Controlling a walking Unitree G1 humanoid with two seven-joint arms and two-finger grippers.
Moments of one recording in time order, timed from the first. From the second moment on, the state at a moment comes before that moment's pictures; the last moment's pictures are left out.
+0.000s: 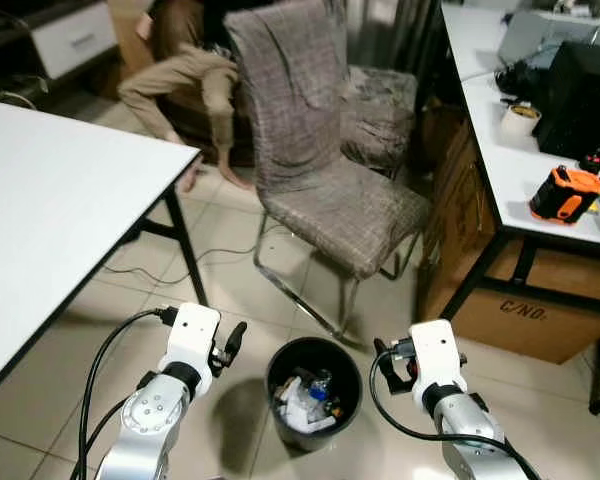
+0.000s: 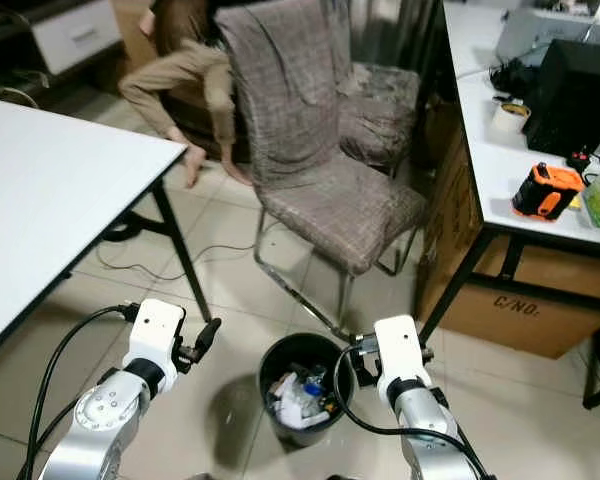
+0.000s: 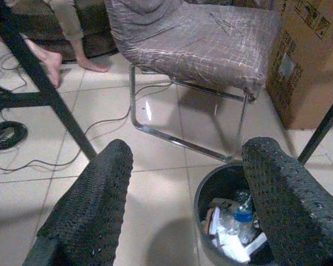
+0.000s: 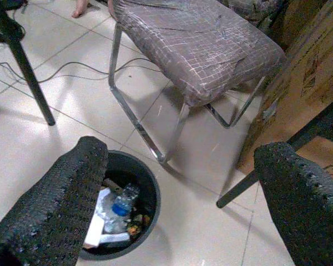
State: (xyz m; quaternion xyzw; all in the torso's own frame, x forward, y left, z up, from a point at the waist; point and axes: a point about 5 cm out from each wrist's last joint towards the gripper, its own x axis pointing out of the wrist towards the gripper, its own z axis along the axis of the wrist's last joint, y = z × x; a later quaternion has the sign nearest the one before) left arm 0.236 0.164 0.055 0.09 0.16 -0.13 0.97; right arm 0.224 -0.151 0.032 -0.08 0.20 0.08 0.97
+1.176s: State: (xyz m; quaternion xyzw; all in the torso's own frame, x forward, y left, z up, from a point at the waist) left arm 0.231 0.164 0.054 0.10 0.17 -0.14 0.97; right arm 0.224 -0.153 0.027 -0.08 0.20 0.08 0.97
